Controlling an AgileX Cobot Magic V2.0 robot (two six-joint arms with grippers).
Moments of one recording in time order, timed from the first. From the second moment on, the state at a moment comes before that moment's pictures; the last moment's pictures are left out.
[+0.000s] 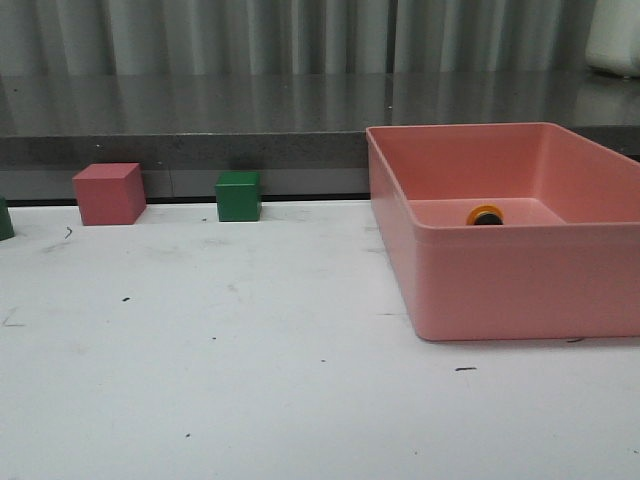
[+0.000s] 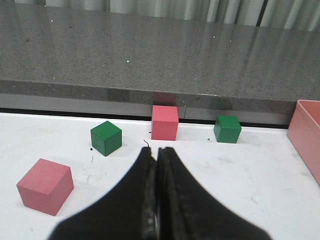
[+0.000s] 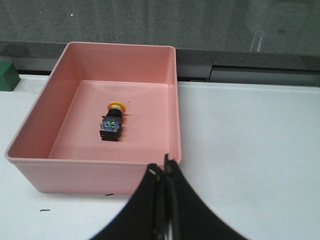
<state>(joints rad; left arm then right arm) -0.03 0.41 -0.67 0.01 0.58 -0.09 0.01 0.37 -0.61 -0.01 0.65 0.01</state>
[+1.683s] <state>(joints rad) -0.03 0.42 -0.67 0.07 0.55 -0.09 0.01 0.65 -0.71 0.08 0.77 0.01</state>
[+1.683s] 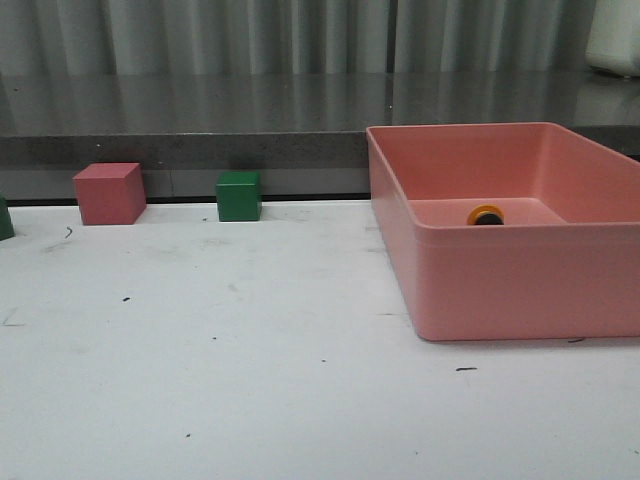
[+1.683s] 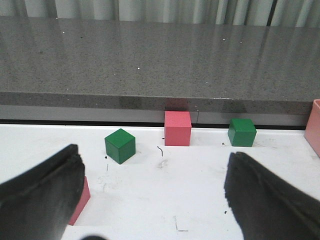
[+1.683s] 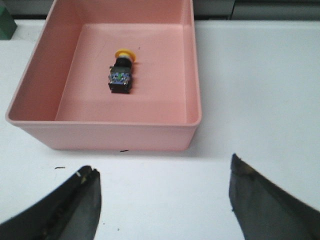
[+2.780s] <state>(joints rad) -0.03 0.42 -0.67 0.07 0.55 -0.09 0.27 1.75 -1.46 -0.03 0.99 0.16</state>
